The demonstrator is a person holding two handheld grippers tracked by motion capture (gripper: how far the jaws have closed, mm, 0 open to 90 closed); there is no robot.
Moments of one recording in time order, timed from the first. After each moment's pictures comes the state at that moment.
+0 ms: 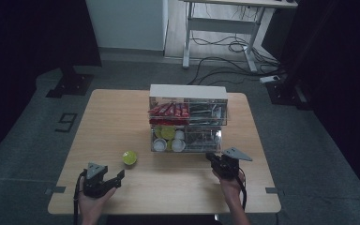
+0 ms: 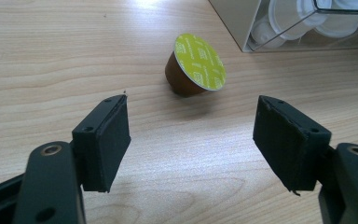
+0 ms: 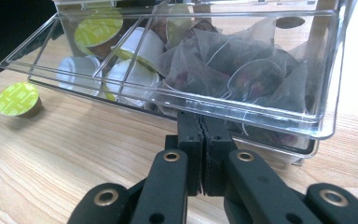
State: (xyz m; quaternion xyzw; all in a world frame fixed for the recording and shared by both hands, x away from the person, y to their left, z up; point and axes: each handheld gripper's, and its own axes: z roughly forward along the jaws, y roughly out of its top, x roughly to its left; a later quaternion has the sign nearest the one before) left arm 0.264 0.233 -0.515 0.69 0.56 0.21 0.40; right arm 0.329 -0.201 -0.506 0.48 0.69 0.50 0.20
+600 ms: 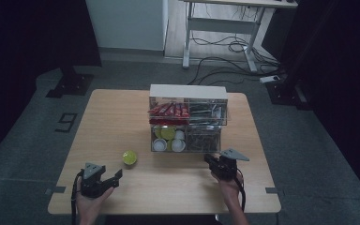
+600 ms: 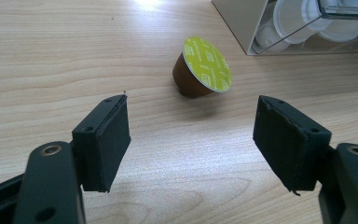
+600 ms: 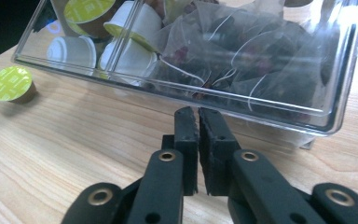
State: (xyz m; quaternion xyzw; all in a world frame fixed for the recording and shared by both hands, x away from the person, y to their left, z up) left arm 0.263 0.238 -0.513 0.68 0.57 0.21 0.41; right arm 0.331 -0.198 -0.517 0.48 0.70 0.49 0.18
